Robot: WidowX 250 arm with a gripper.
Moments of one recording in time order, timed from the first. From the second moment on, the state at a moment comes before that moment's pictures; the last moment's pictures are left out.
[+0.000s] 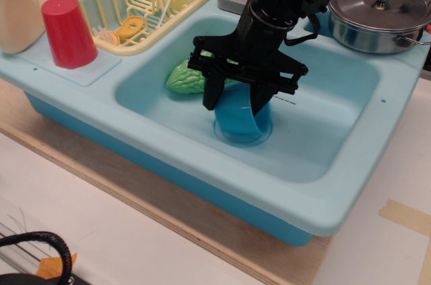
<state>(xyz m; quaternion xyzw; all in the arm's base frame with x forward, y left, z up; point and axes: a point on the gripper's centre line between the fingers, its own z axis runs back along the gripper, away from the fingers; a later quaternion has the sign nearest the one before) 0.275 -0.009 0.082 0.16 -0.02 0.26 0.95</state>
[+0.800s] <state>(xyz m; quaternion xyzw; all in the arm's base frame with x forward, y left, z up) 0.295 -0.023 0.085 0.05 -0.09 0.26 0.96</state>
